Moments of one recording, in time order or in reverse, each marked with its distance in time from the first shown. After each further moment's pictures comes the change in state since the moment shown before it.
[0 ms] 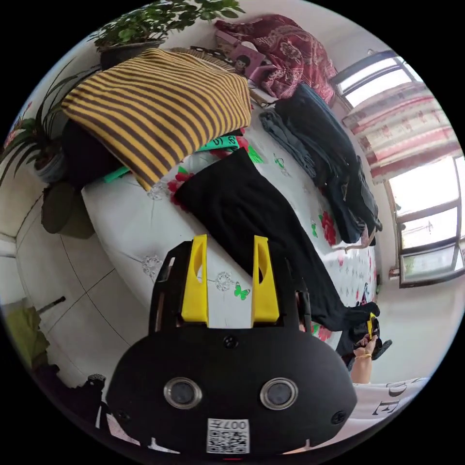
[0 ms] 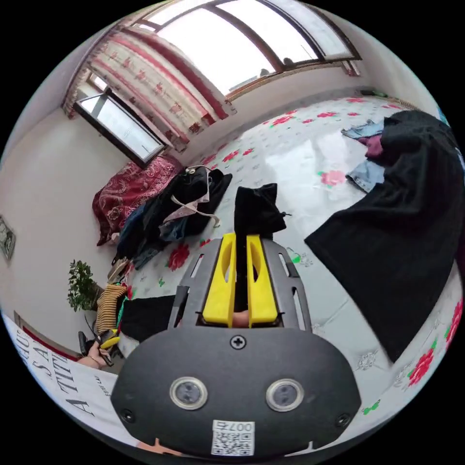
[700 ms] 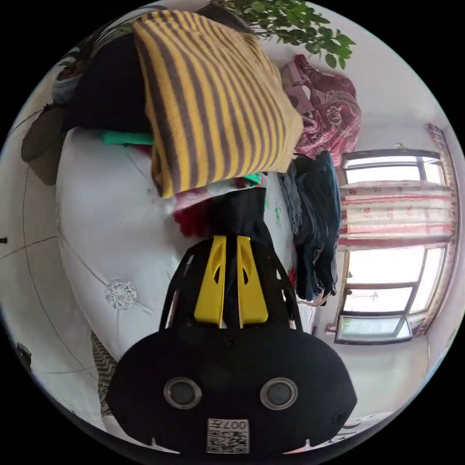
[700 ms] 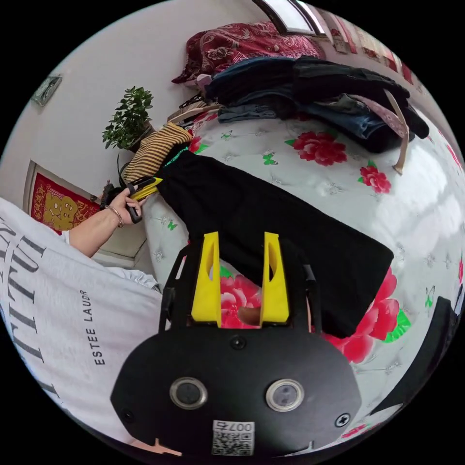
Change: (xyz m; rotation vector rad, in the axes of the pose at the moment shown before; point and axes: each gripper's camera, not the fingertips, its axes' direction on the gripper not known) left arm -0.082 -0.014 0.015 0.132 0.319 -0.202; right arm -0.217 0.064 0.175 -0.639 -0.231 -0.458
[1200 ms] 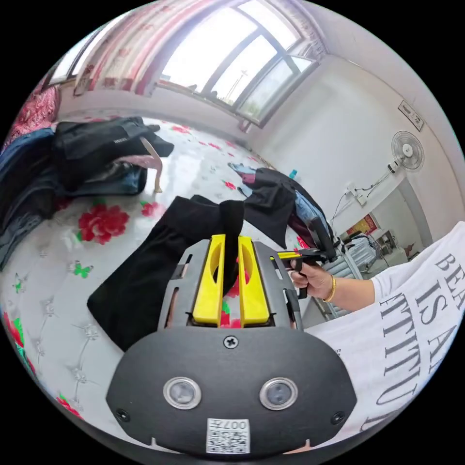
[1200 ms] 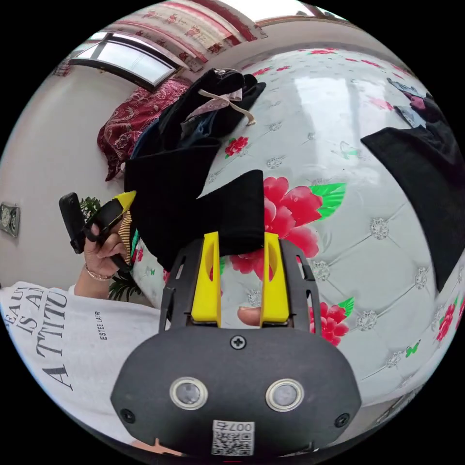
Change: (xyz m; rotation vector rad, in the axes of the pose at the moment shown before) left arm 0.336 0.314 0.190 -0.799 0.368 1.260; right arm 0.128 0.149 -0.089 0.283 -0.002 0.594
